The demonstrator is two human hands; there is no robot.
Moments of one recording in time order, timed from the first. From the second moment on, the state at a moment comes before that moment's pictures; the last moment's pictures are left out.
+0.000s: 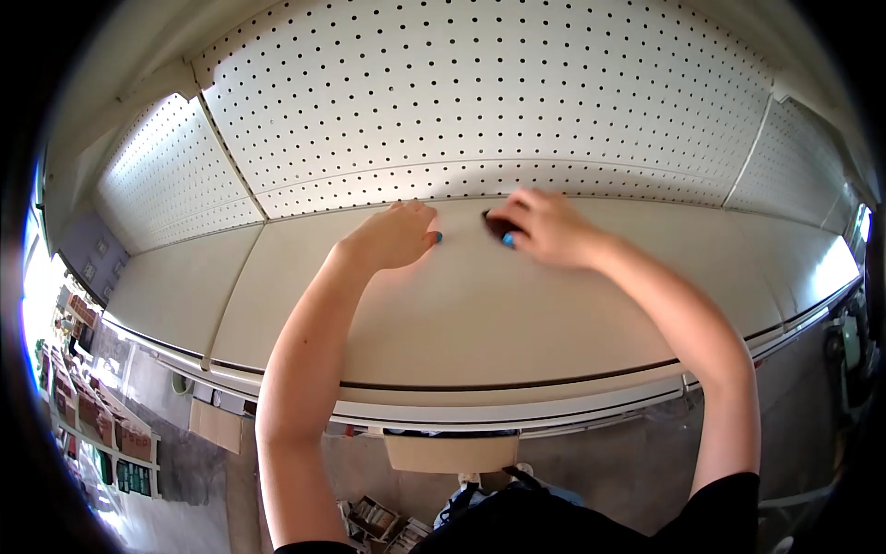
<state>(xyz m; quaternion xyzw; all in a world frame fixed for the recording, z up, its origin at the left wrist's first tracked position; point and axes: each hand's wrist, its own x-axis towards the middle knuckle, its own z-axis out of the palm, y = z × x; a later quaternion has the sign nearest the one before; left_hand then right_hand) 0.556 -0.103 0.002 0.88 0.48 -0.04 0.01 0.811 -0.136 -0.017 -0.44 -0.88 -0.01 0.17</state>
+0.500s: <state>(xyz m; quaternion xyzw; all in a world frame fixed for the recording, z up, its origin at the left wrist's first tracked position) 0.555 -0.107 -0.003 0.89 0.46 -0.01 0.01 0.860 -0.112 -0.027 -0.54 -0.82 -0.08 0.17</state>
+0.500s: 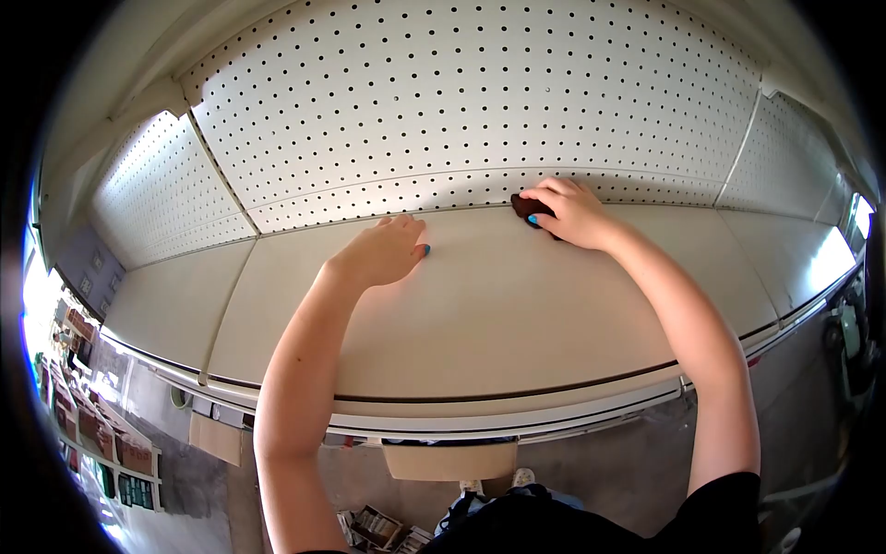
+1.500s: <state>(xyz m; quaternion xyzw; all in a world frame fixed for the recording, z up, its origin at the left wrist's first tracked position) 0.575 -0.125 0.009 0.89 0.44 0.04 0.05 0.830 -0.148 -0.028 -0.46 -0.86 -0.07 0.22</state>
